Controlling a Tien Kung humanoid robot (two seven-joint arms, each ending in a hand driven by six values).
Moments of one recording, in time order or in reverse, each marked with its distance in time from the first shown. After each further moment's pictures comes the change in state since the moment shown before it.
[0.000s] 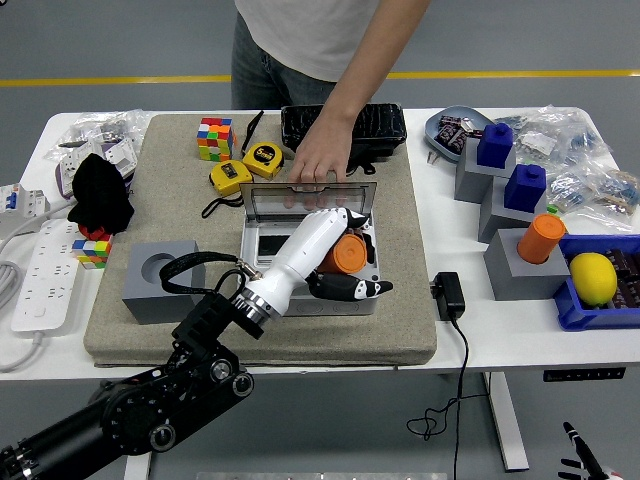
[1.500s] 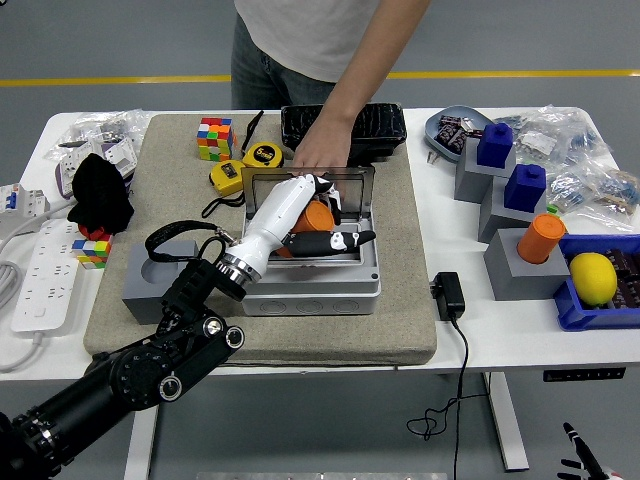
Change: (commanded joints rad) left arm -0.067 -0.030 -0.116 0.188 0.020 -0.005 -0.050; right arm 0.002 -0.001 0.004 0.000 -0.008 0.000 -0.002
